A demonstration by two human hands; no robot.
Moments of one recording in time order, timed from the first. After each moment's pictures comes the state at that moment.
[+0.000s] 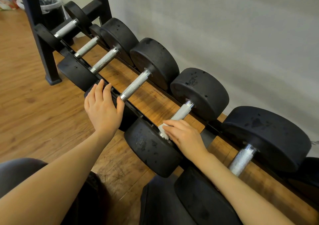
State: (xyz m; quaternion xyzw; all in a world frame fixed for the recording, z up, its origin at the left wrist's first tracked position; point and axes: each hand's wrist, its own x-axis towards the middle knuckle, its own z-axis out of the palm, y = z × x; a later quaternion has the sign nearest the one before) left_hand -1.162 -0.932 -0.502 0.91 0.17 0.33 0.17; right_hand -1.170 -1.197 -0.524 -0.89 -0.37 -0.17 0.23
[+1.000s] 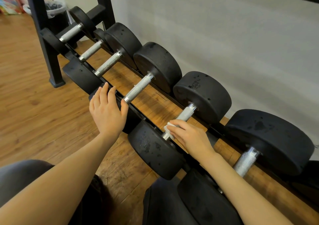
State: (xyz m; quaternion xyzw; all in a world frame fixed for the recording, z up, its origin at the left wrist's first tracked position) left_hand -1.162 -0.933 -0.501 0.91 0.16 0.33 0.18; right_hand -1.162 -1.205 -0.524 -0.90 -0.37 -0.16 0.18
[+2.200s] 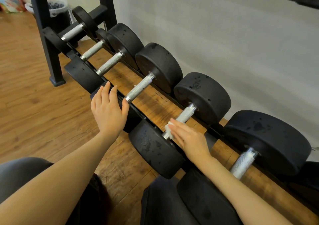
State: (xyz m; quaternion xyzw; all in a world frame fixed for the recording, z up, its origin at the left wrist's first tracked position) left_hand -1.164 -0.932 -0.500 0.92 0.15 0.32 0.18; right_hand -1.173 -1.203 -0.529 -0.90 -0.32 -0.17 0.25
